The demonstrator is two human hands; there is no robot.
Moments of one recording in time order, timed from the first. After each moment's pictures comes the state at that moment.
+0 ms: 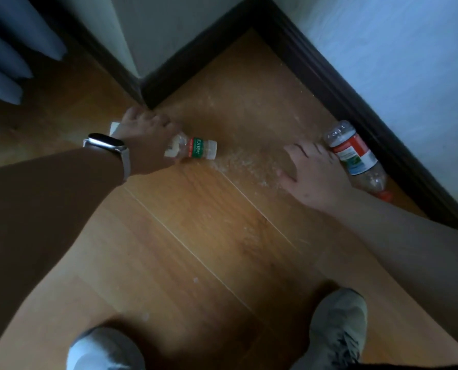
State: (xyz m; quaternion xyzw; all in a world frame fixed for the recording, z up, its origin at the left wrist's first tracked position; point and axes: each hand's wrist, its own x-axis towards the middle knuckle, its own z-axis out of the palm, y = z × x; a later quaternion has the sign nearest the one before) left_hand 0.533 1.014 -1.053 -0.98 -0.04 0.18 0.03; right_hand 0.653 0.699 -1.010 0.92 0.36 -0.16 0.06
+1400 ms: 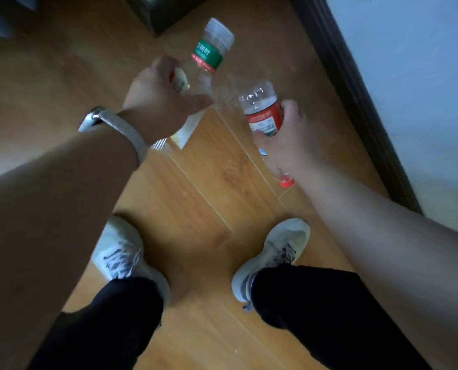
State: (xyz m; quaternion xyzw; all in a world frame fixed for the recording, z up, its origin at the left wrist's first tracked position) left_hand 0.480 0.928 -0.919 -0.80 -0.40 0.07 -0.44; right_hand 0.587 0.715 -0.925 0.94 0.15 -0.26 -0.16
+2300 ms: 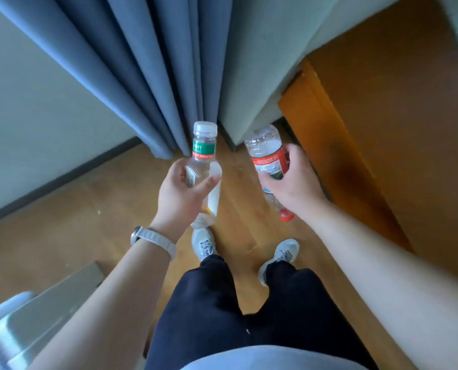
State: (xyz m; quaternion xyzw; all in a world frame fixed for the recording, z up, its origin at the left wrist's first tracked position) left_hand 0.299 1.027 -0.394 -0.63 -0.53 -0.05 -0.56; right_hand 0.478 0.885 -0.385 0.90 0.25 -0.27 -0.23
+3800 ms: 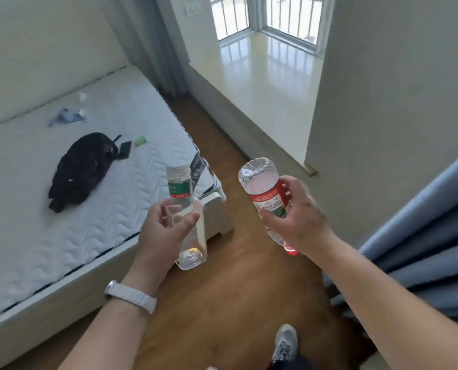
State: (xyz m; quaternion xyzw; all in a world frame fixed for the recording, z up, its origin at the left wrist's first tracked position) left_hand 0.139 0.861 -0.106 -0.14 -0.82 -0.53 -0.18; right_hand 0.293 1.070 -0.133 0.30 0.83 -0.43 -0.22
